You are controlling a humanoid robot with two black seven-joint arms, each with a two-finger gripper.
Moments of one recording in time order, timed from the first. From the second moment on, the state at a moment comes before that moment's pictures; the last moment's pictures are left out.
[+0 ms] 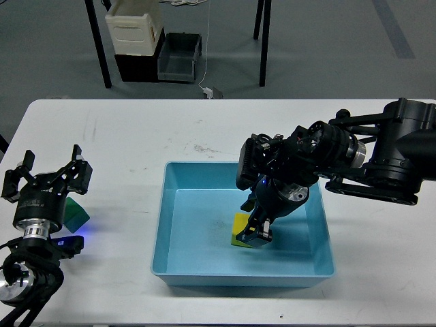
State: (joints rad) left arm 0.03 0.35 -1.13 -1.41 -0.67 -0.49 -0.38; right arm 1.43 -0.16 -0.33 1.15 -1.84 0.49 0.49
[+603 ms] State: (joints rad) left arm -0.12 0.58 -1.14 -1.40 -0.51 -0.43 -0.38; right arm 1.28 -0.33 0.21 1.15 -1.80 0.37 0.49
